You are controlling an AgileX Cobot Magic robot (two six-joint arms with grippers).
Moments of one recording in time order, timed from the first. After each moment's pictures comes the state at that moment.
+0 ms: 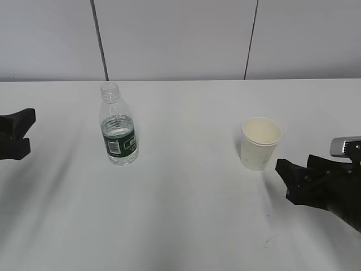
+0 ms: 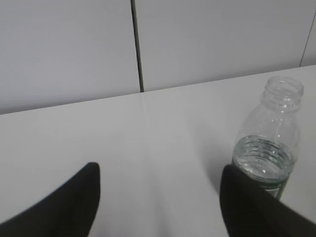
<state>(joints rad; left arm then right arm) -0.24 1.23 -0.29 -0.02 -0.63 0.09 0.18 1.80 -0.22 -0.07 -1.14 0.15</state>
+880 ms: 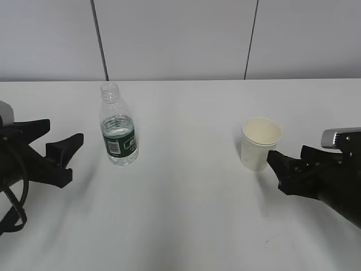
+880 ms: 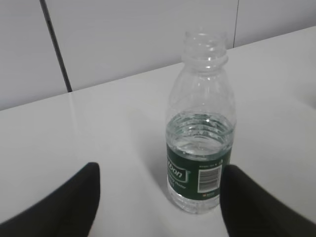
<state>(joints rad) -0.24 1.65 -0.29 0.26 -1.07 0.00 0.18 1.84 -0.29 -0.09 -1.15 0.15</state>
